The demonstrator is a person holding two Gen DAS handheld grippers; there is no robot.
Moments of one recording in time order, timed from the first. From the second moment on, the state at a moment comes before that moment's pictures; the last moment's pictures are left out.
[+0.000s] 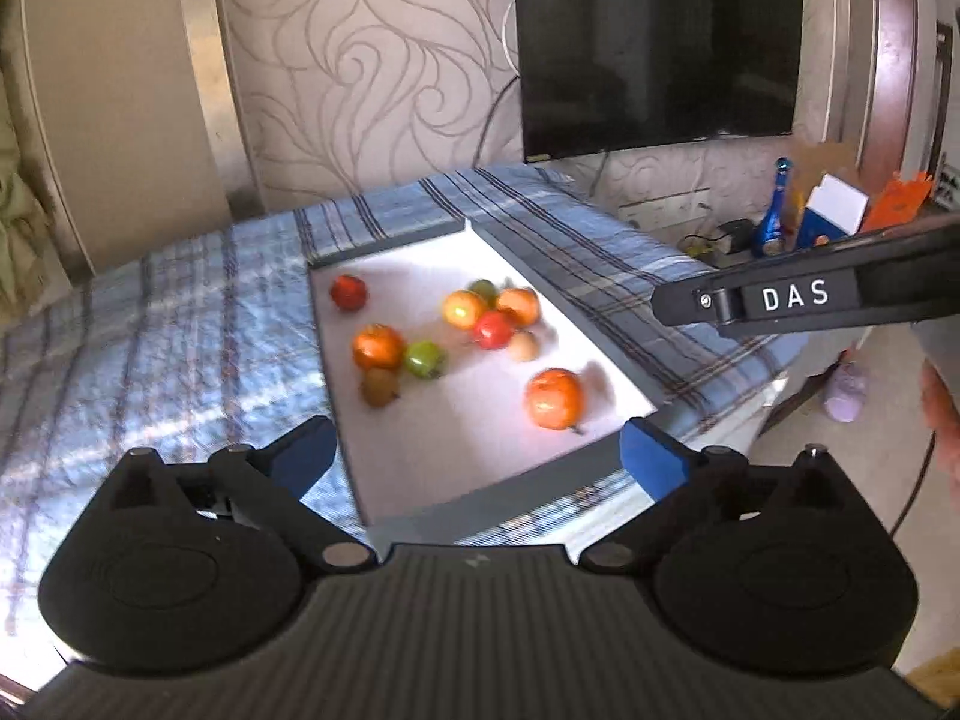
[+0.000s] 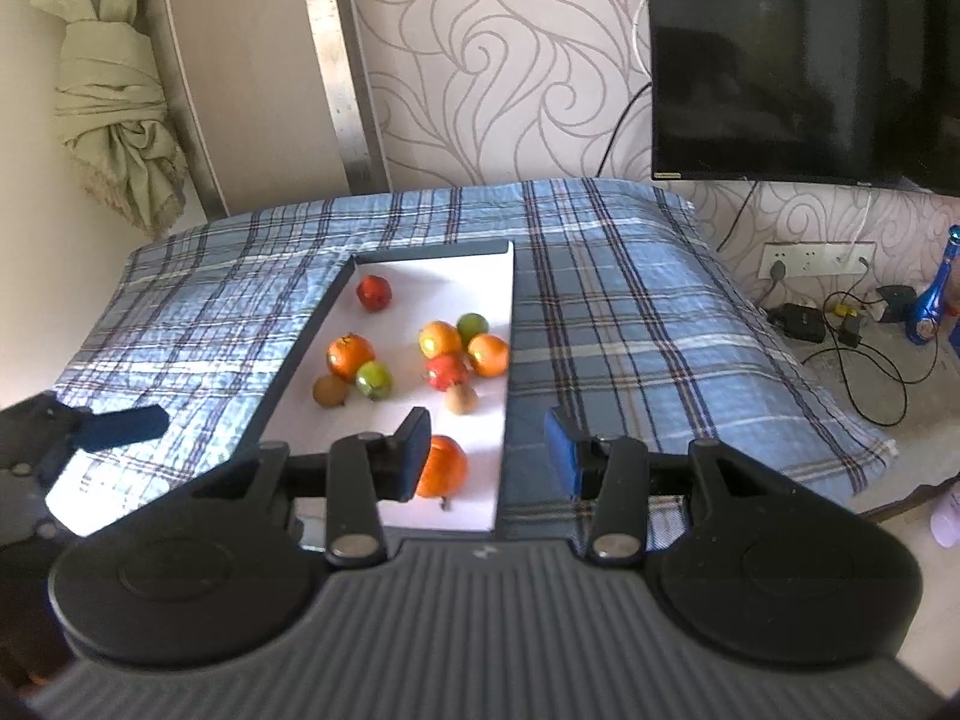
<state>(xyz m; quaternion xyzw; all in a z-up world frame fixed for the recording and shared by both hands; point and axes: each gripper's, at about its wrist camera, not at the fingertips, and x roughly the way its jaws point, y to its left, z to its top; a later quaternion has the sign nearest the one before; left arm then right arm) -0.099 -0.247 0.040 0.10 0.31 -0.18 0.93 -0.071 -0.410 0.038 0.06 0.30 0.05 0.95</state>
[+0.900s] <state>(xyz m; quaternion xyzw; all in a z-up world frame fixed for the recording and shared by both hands) -0.089 -0.256 0.040 0.12 0.31 -0.13 0.94 -0.076 -0.421 0.036 0.04 0.31 0.06 0.95</state>
